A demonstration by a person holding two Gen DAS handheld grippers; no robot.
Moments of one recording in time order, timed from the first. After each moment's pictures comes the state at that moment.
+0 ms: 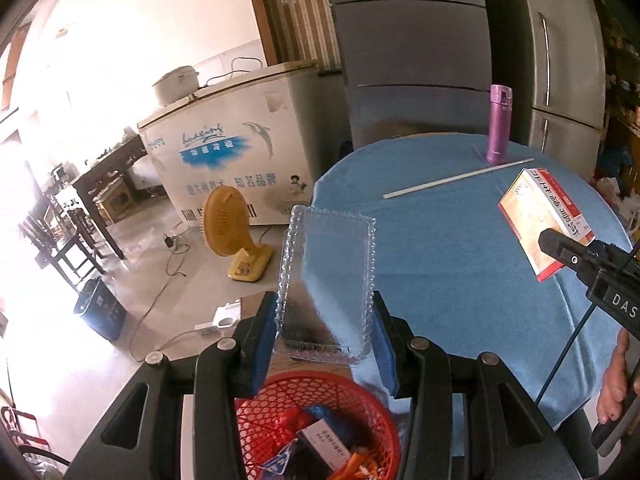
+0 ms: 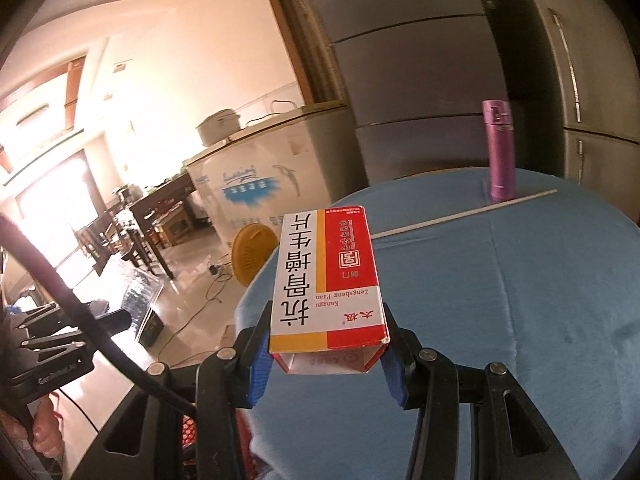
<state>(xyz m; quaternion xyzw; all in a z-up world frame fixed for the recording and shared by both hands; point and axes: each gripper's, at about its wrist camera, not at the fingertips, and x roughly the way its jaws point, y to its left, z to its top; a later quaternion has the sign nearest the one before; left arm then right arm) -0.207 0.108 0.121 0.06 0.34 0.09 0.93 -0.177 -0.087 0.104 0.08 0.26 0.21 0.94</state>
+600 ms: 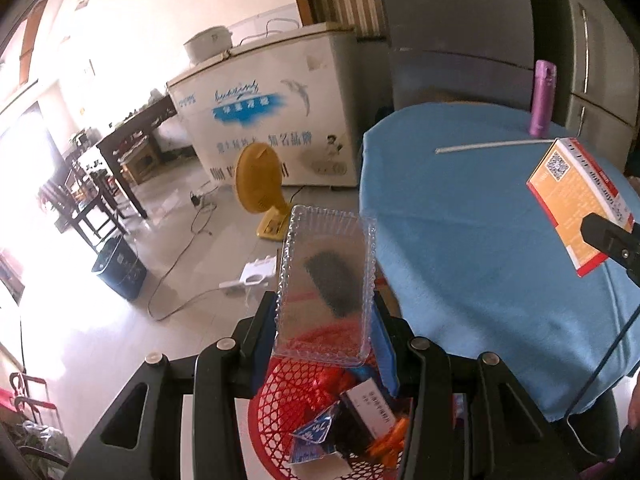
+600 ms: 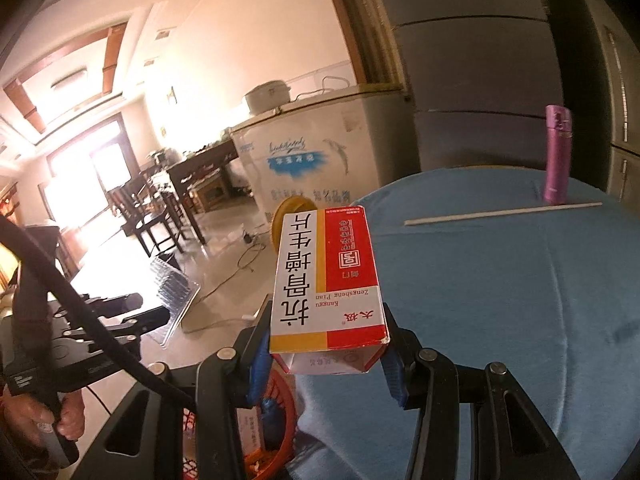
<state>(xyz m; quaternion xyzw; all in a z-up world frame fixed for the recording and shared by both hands) -0.220 0.162 0.076 0.04 0.39 0.15 0.91 -0.200 -0.029 0.090 0.03 0.29 0.29 0.91</state>
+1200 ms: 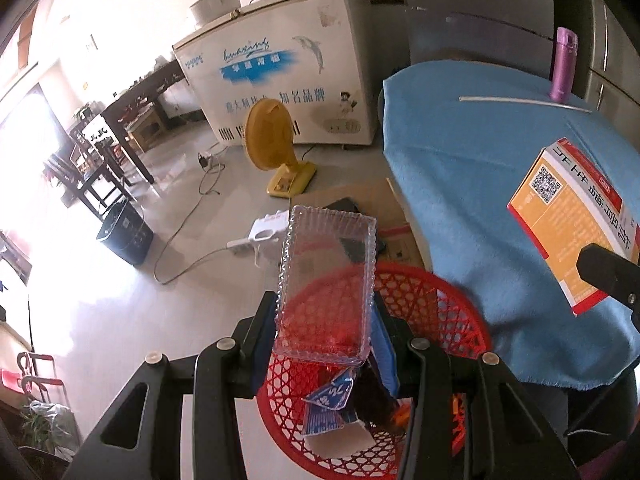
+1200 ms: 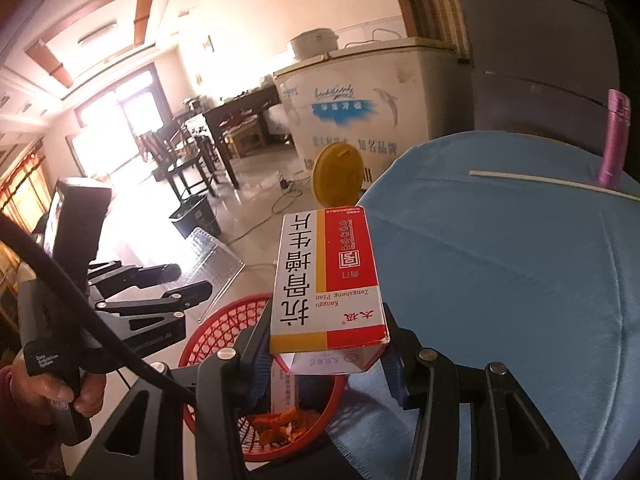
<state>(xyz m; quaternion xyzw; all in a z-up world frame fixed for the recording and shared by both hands) -0.226 0.183 0.028 0.03 0.45 0.17 0.88 -0.214 0.024 0.045 -0.03 0.35 0.35 0.87</state>
